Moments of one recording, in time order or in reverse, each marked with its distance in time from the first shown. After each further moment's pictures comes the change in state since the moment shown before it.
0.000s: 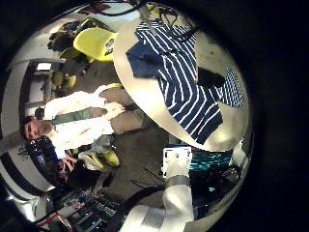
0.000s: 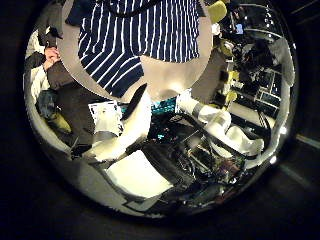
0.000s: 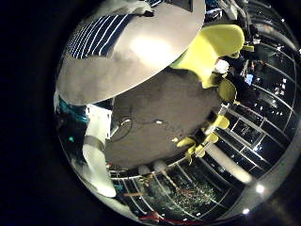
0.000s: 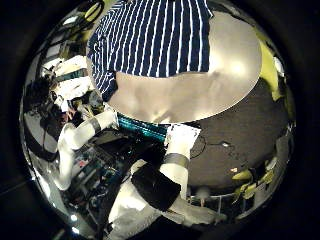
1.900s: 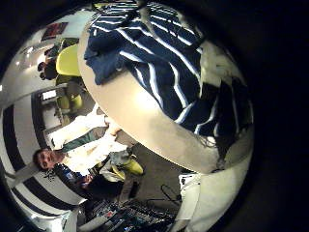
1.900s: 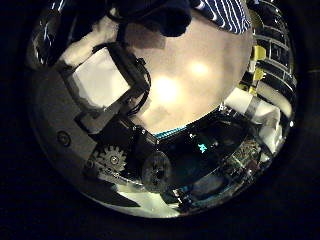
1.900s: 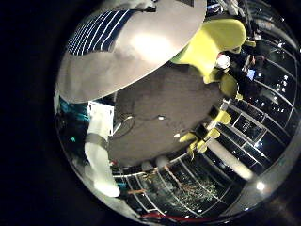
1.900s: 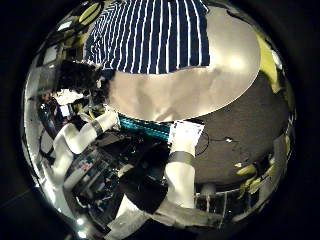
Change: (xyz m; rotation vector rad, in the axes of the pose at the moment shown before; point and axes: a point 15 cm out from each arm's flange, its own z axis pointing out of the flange) left arm 0.046 -0.071 0.141 -0.031 -0.286 0.245; right arm -0.019 0.005 0.009 -0.053 -0.021 0.041
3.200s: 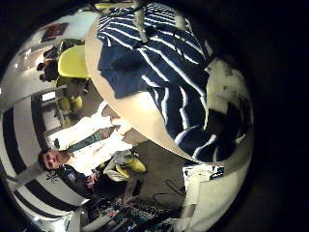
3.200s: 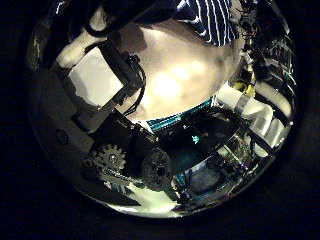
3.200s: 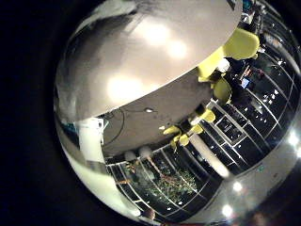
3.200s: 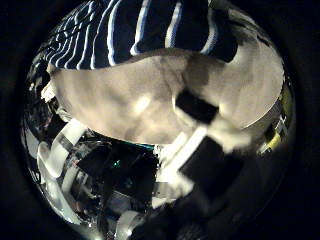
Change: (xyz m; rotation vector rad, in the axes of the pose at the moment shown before) left arm -0.018 0.004 -0.041 -0.044 0.005 0.043; right arm -0.039 -0.092 0.112 -0.143 0.186 -0.050
